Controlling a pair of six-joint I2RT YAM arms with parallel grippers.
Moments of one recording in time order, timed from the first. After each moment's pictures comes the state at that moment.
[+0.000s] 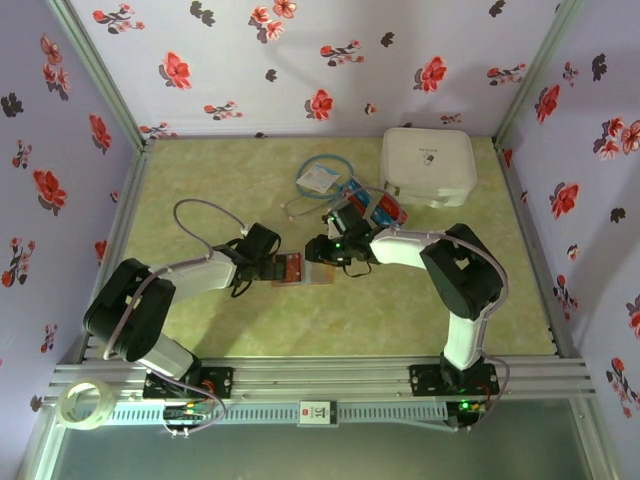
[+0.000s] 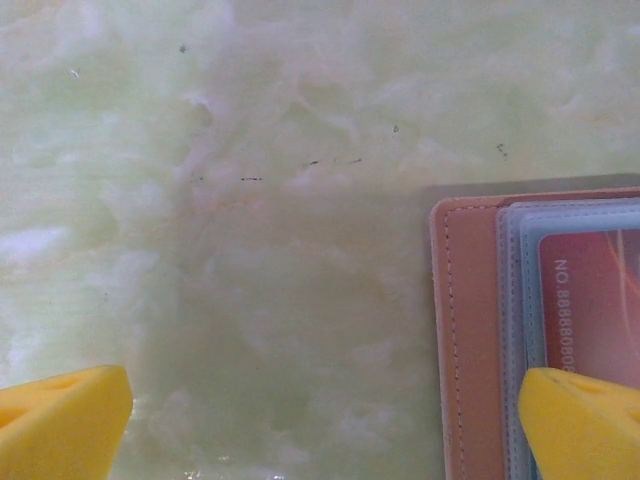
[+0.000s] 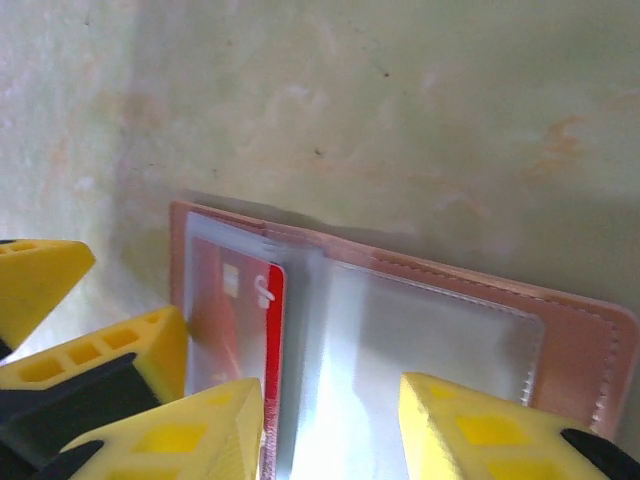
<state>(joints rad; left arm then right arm) -0.64 1.54 0.73 -0.31 -0.26 -0.52 0.69 1.86 1.03 -0.06 -0.41 0.72</state>
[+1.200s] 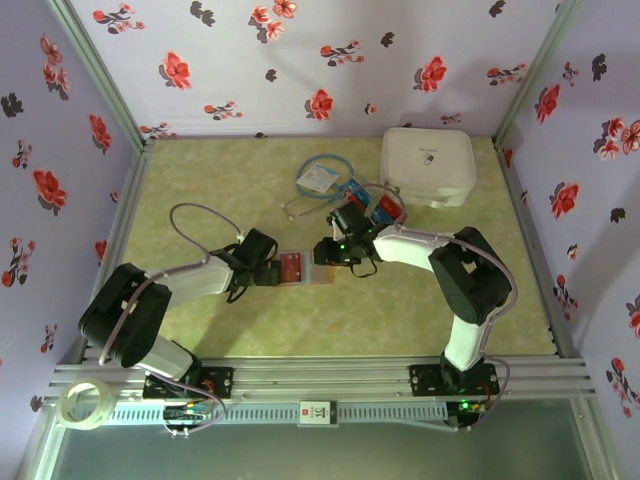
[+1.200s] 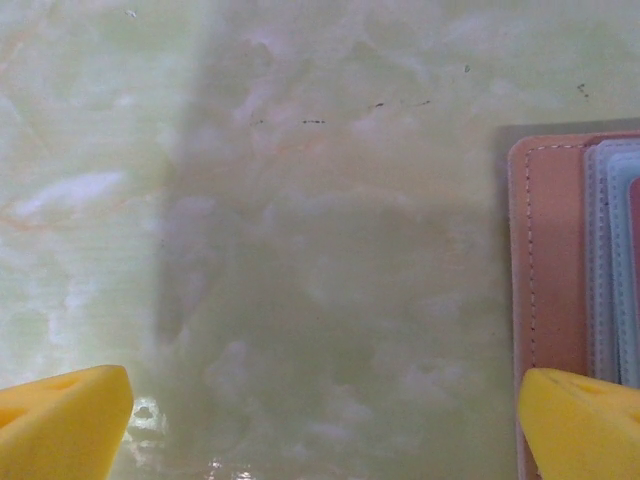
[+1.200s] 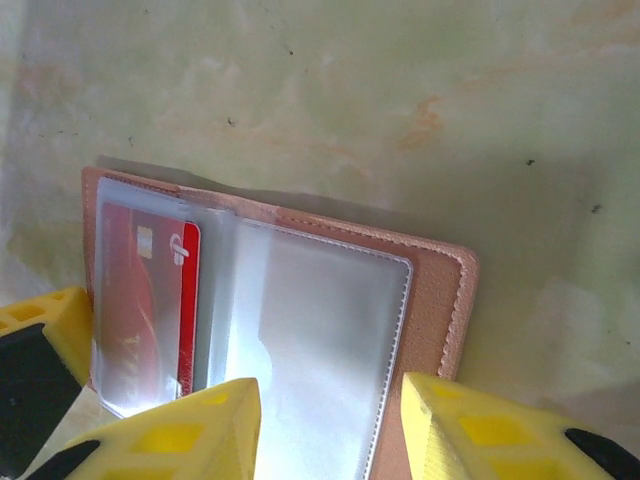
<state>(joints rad) -0.64 1.50 0.68 -0.33 -0.30 -0.52 0.68 1.81 1.05 -0.26 -0.30 0.59</state>
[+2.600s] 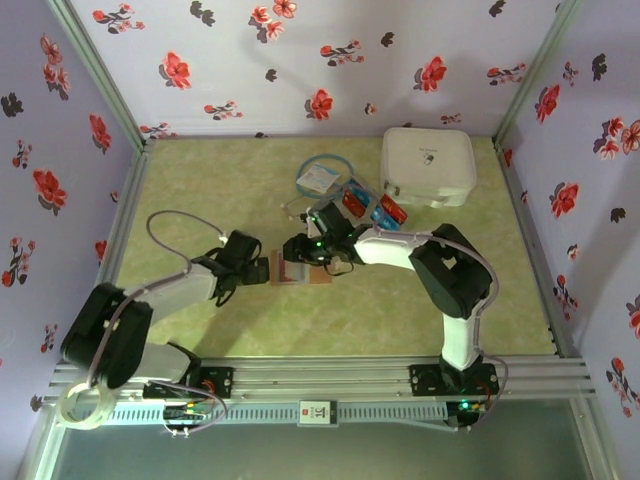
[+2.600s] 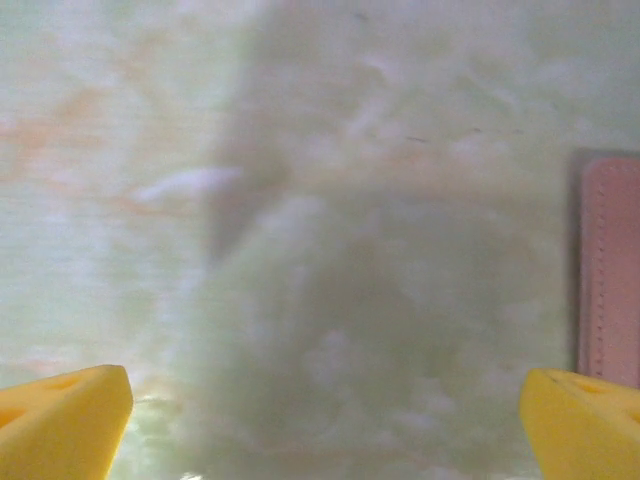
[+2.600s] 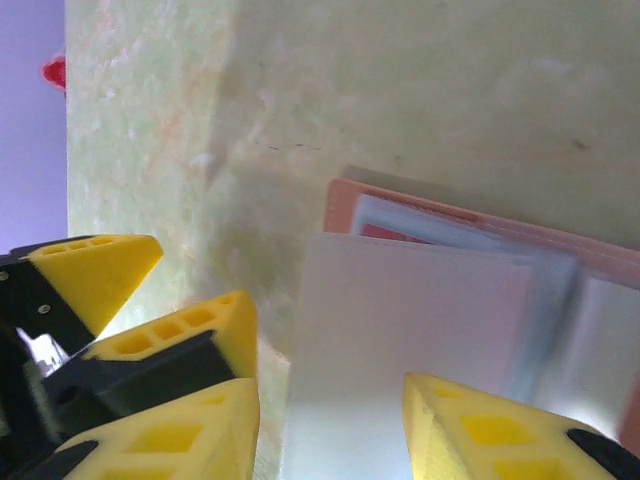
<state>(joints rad) -0.55 1.34 0.60 -0.31 -0.30 -0.53 0.79 1.92 1.14 -0.03 -0.45 0.80</state>
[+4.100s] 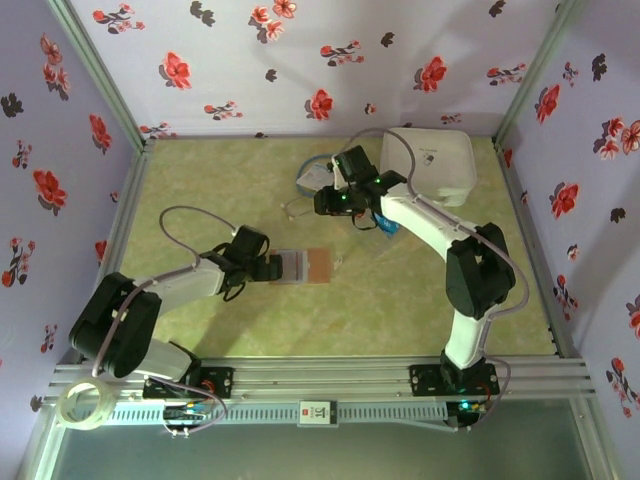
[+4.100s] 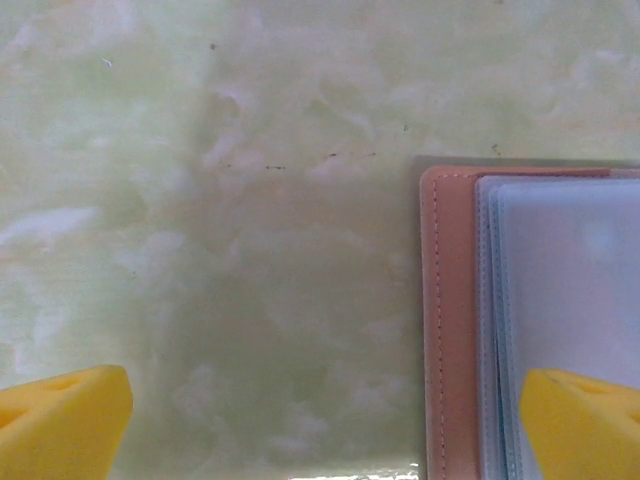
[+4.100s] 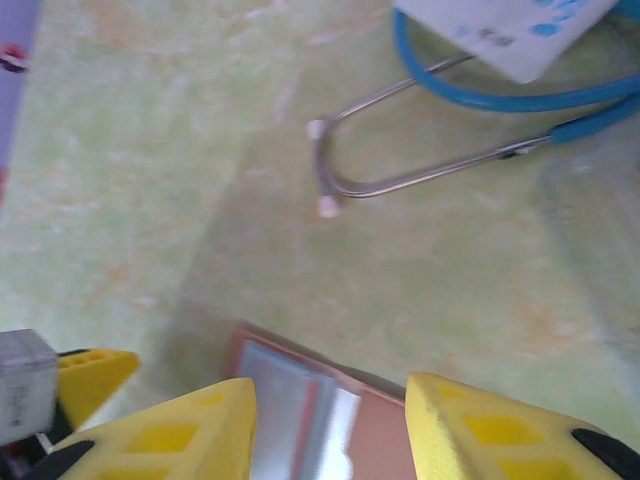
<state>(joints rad) -0.59 1.44 0.65 -0.25 -0.19 -0.51 0.60 1.83 1.53 -0.62 -0.19 0.41</state>
